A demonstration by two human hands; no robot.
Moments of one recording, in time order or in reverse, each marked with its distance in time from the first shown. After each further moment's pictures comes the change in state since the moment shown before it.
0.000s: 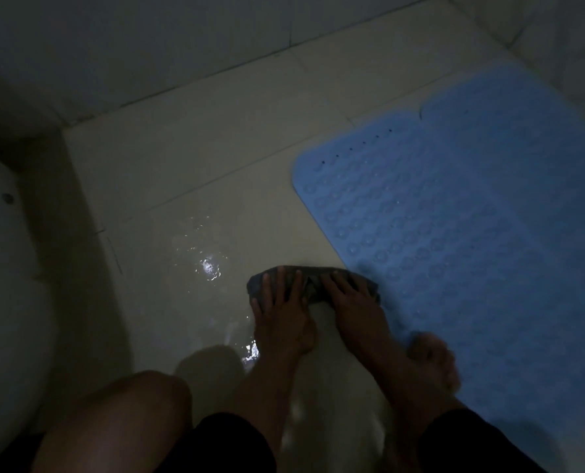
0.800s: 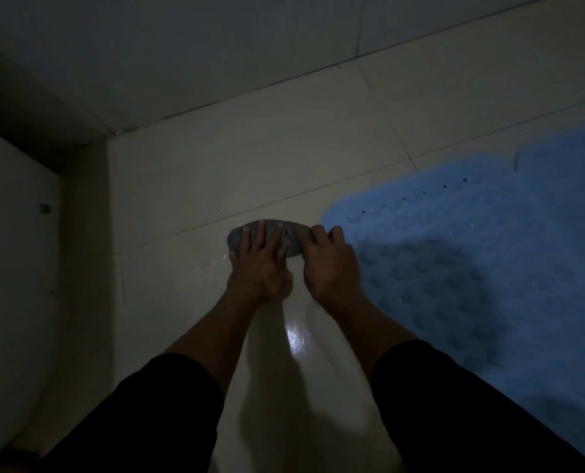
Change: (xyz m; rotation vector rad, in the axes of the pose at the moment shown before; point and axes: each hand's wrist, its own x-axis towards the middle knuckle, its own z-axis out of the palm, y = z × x) left_hand 0.178 -0.019 -0.108 -0.008 0.071 -0.177; right_hand 0.213 -0.033 -0.055 -0.032 0.052 -0.307
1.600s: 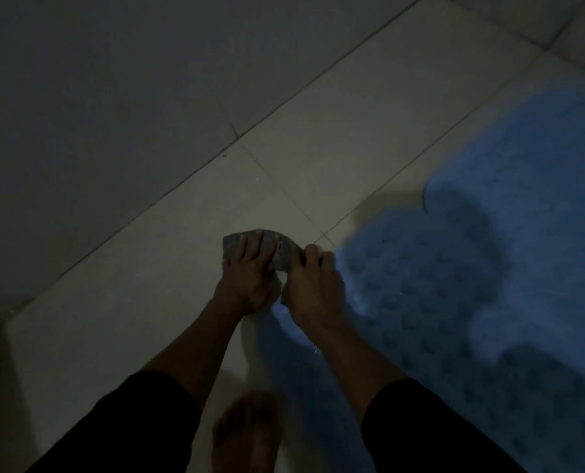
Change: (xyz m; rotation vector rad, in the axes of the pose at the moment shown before) left_hand 0.202 0.111 -0.049 0.323 -0.210 0.431; right_hand 0.110 0.109 -0.053 0.084 0.086 0.491
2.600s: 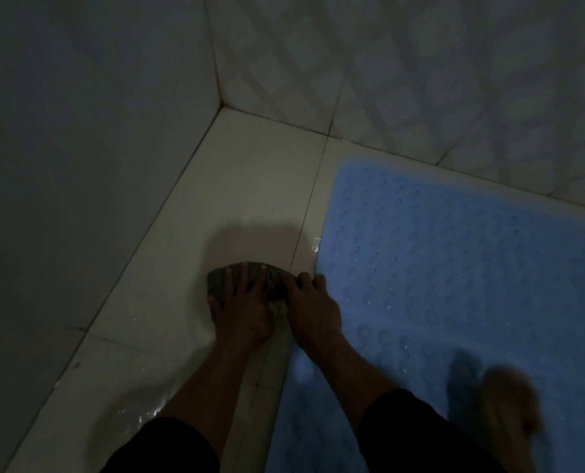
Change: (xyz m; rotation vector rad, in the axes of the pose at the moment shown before) left_hand 0.178 0.162 -0.097 0.122 -0.042 0.353; right_hand 0.129 0.107 -0.075 0.016 0.146 0.541
